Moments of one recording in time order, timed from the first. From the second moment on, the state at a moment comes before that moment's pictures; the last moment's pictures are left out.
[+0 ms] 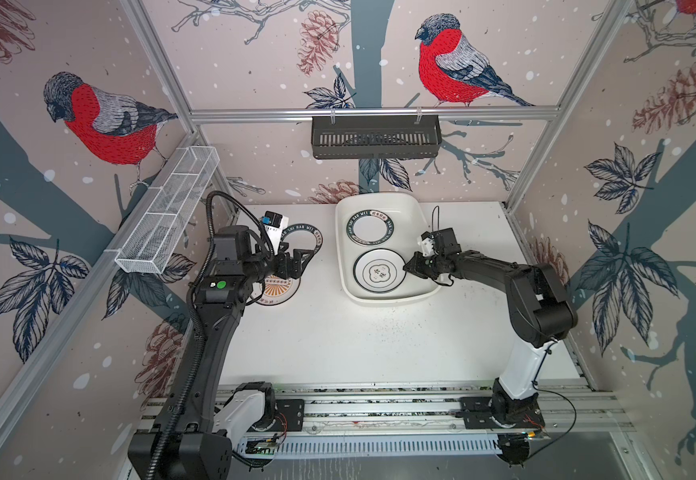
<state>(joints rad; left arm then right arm) 0.00 1.05 1.08 -0.57 0.60 0.06 0.32 1.87 1.11 -0.16 -0.48 0.54</state>
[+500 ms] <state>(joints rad) 0.00 1.05 1.07 -0.56 0.60 0.05 0.35 1.88 1.15 -0.21 -0.43 0.54</state>
